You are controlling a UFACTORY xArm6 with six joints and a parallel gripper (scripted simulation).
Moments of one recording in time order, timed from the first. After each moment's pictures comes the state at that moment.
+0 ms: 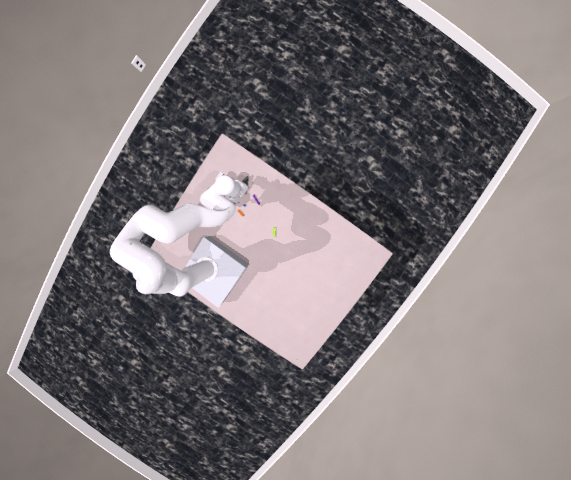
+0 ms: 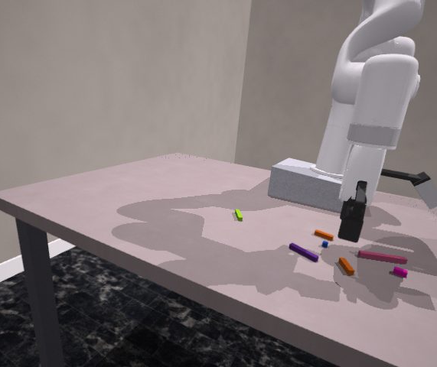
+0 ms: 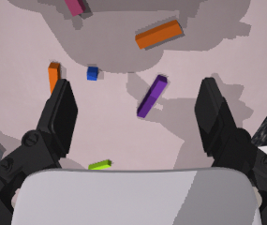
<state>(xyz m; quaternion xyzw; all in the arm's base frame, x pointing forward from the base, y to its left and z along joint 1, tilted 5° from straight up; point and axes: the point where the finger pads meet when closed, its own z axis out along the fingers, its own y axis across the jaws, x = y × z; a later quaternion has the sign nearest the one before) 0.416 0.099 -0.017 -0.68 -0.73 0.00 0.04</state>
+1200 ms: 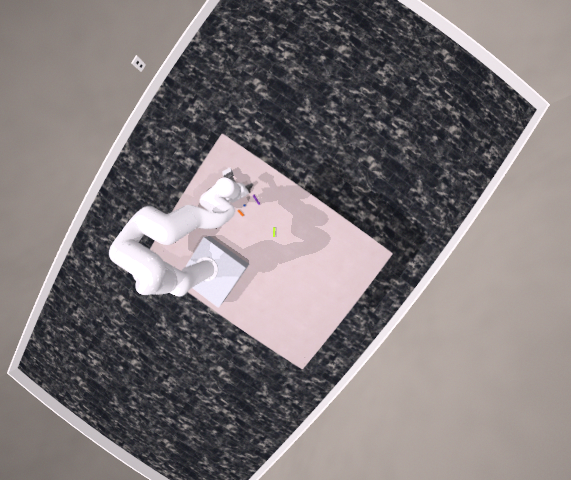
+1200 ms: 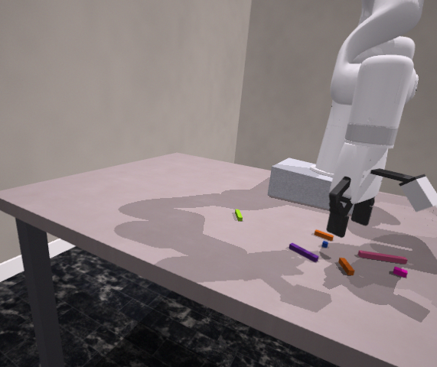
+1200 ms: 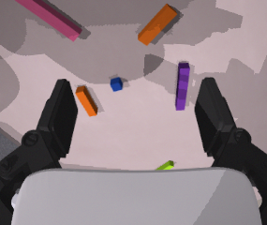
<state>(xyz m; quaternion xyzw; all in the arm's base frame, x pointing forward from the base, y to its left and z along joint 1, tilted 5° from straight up) 0.410 0.099 -0.017 -0.83 -0.56 0.00 0.05</state>
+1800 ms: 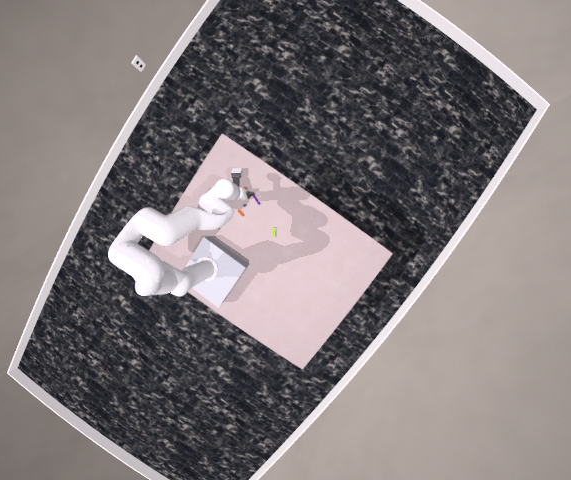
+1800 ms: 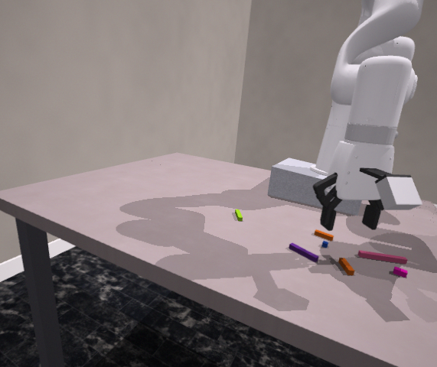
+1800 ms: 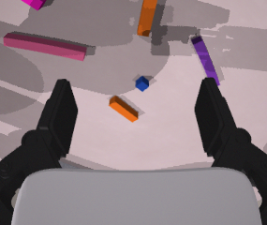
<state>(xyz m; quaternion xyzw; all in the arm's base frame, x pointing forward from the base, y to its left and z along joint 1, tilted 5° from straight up) 0.404 0.098 -0.017 -0.94 -0.35 0.01 0.05</state>
